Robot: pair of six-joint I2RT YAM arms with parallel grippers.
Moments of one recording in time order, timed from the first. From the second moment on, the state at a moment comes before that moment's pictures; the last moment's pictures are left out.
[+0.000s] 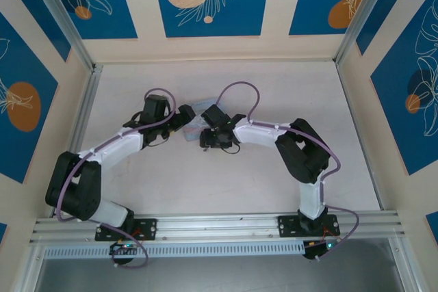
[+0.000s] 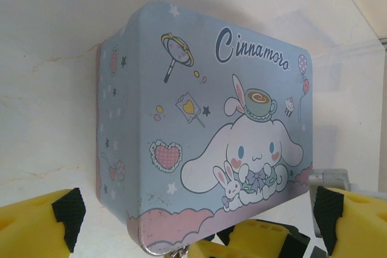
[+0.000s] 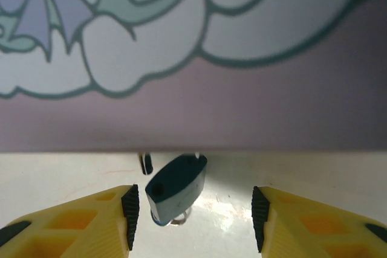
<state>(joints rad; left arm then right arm) -0.38 1.47 0.87 -0.15 0.20 -0.87 0.80 1.94 1.28 -0.46 -0.02 0.72</state>
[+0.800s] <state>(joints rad) -0.39 1.61 0.90 -0.22 0.21 -0.77 0.73 1.82 1.06 -0.24 -0.16 0.80</state>
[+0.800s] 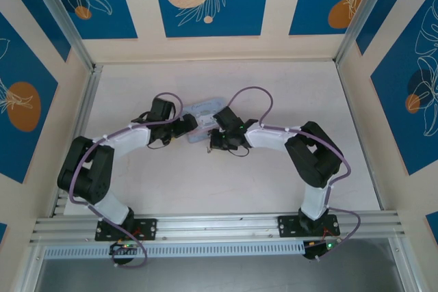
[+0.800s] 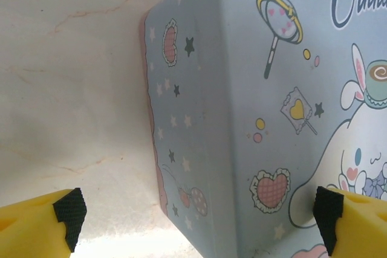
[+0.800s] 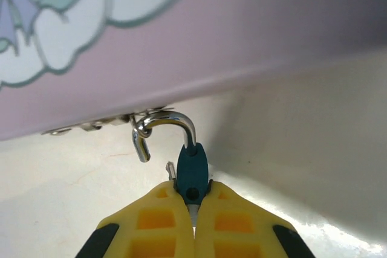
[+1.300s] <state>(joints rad) -0.40 1.66 0.89 -0.11 0.24 -0.80 0.60 1.86 0.78 0.44 -0.41 1.20</state>
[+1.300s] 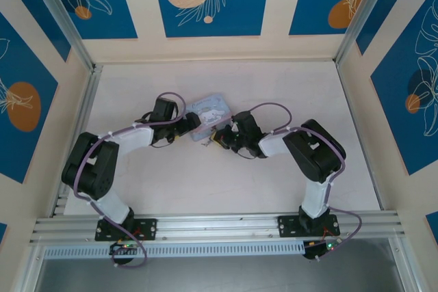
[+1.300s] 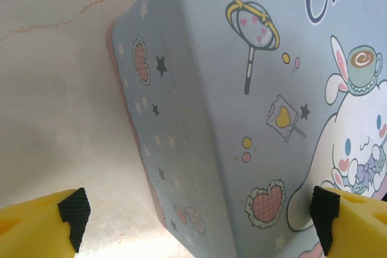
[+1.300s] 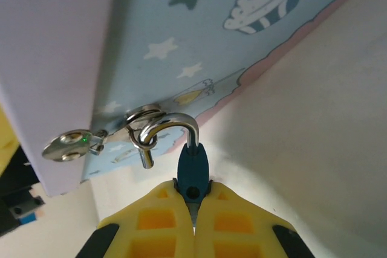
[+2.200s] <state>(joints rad) -0.42 1.54 0.90 -0.26 0.16 -0.76 0.22 1.57 0.61 0.29 -0.44 1.14</state>
